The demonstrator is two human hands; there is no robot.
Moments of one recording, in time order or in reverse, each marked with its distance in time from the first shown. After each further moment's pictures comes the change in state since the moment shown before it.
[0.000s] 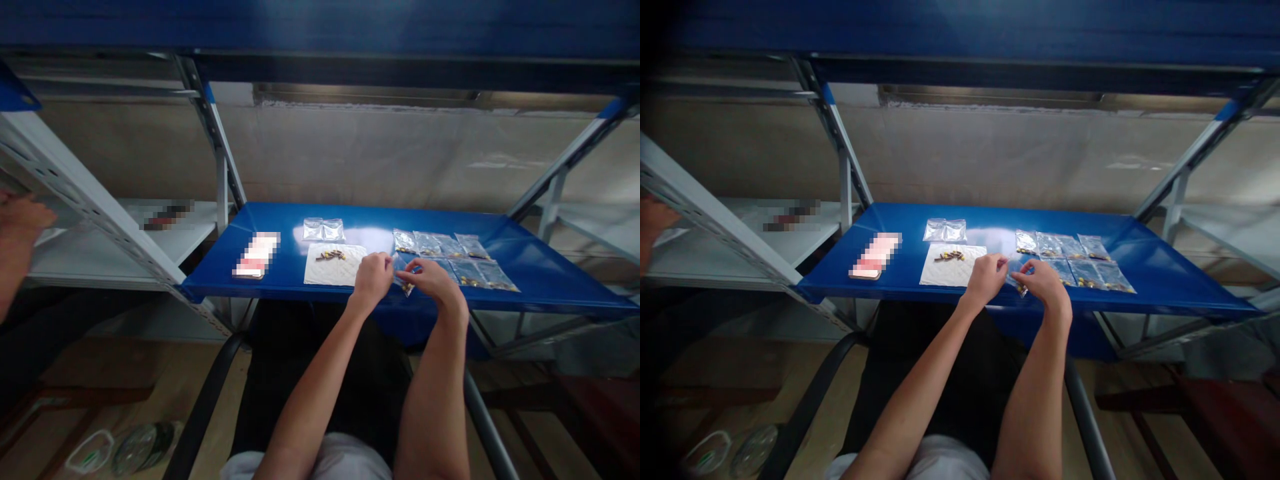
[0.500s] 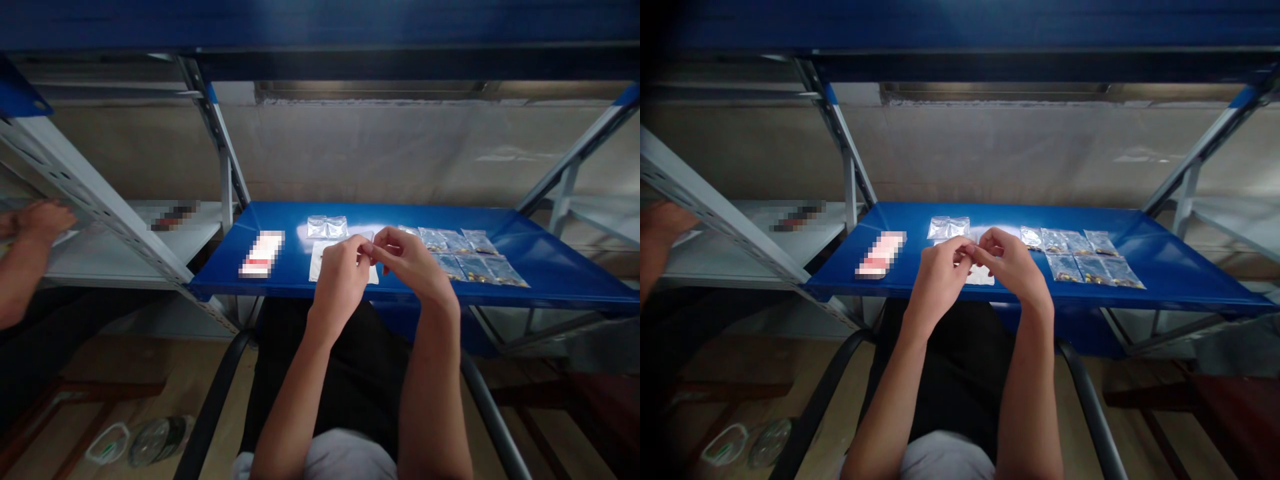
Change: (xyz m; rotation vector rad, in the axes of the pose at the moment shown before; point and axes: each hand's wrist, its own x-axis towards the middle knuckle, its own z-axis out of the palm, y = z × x) left_hand -0.057 0.037 -0.123 -0.141 0.178 0.079; right_hand -0.049 -0.108 0.007 0.548 -0.143 -0.495
